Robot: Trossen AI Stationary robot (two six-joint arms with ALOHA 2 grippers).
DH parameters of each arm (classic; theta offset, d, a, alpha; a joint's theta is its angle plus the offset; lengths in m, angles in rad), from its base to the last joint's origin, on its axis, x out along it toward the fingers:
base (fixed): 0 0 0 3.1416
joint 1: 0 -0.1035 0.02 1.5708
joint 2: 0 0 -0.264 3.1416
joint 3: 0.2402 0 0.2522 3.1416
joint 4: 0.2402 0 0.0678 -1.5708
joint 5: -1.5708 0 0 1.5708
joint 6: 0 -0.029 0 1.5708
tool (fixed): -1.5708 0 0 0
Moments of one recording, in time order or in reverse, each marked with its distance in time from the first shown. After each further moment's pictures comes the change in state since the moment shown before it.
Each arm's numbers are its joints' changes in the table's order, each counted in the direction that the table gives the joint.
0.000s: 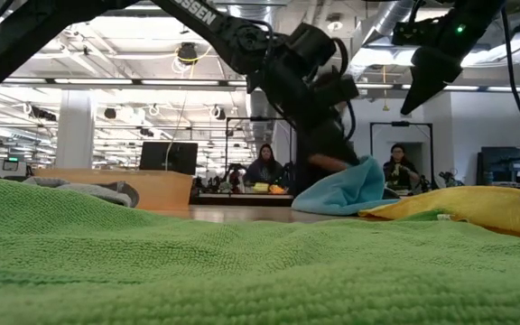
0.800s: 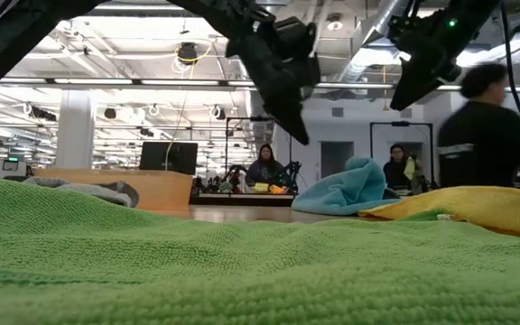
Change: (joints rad) left arm -0.114 -0.104 0.166 0.638 0.266 0.158; right arm 0.000 0.000 -0.012 -0.105 -0.081 -0.145
